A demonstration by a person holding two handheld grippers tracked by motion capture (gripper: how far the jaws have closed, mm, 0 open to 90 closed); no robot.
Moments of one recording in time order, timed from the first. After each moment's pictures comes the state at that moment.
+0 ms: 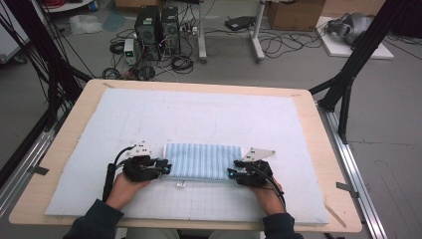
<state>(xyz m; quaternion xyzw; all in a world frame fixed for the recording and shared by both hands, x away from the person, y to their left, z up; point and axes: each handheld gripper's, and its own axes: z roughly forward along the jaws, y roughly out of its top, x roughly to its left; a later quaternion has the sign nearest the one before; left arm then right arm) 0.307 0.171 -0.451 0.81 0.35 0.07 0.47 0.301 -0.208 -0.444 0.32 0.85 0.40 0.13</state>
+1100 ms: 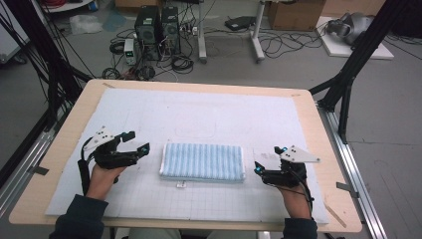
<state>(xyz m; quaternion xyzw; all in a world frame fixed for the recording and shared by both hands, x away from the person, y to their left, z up) 0.315 0.237 -0.416 0.69 0.38 0.19 0.59 0.278 -0.280 -0.409 0.38 0.76 0.45 0.26</state>
